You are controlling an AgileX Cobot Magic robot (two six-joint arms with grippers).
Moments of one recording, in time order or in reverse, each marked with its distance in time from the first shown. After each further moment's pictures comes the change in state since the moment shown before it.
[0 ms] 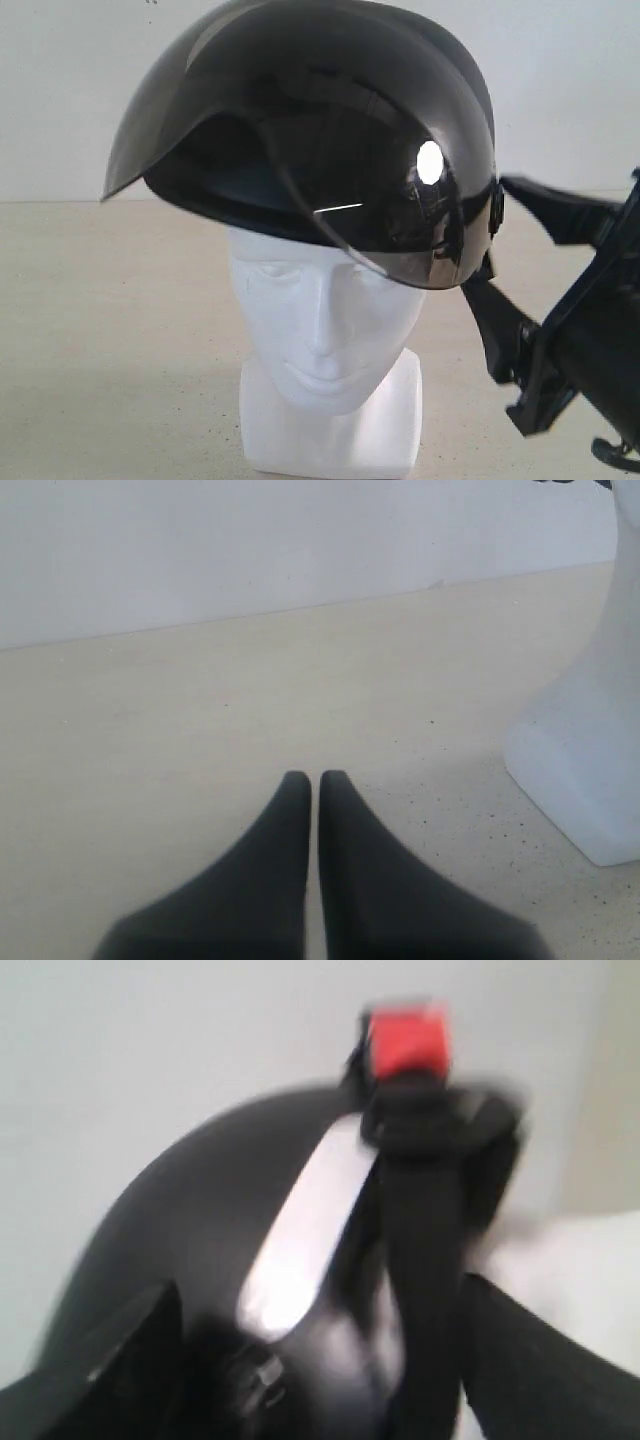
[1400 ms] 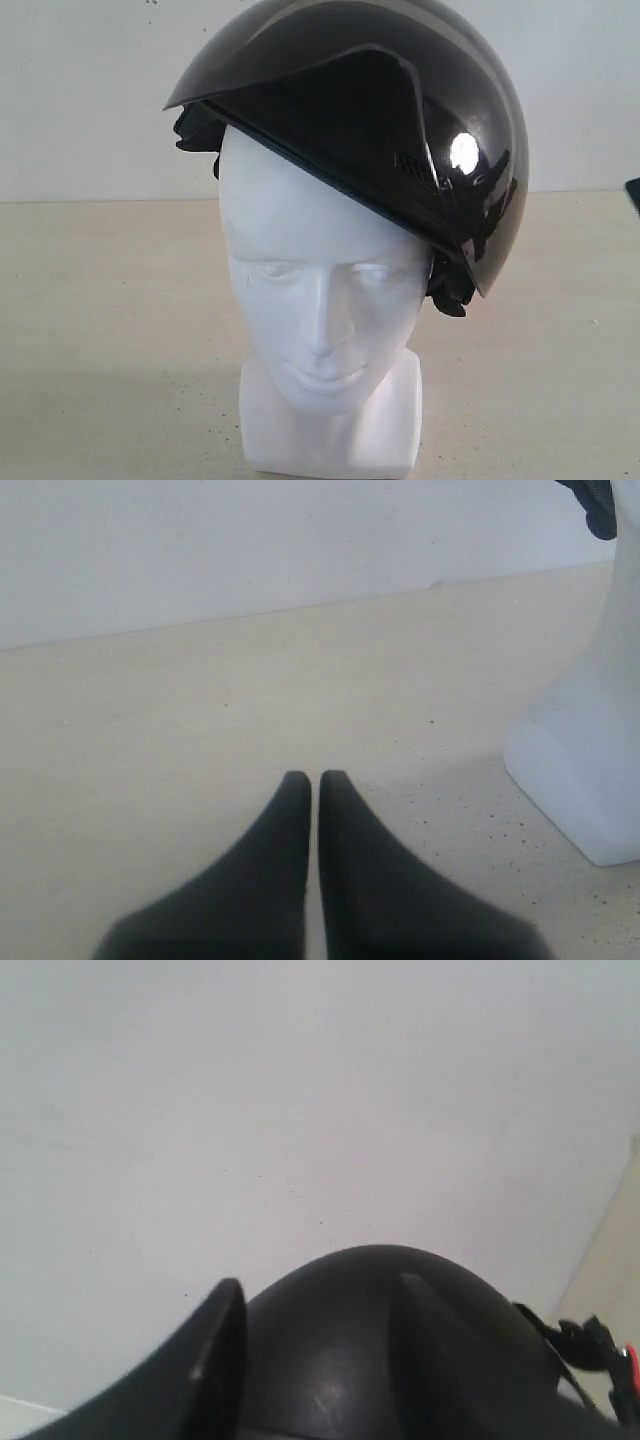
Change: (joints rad) left arm 0.000 0.000 0.000 0.000 0.000 0.000; right arm -0.009 -0.359 0.020 0.208 0.016 -0.749
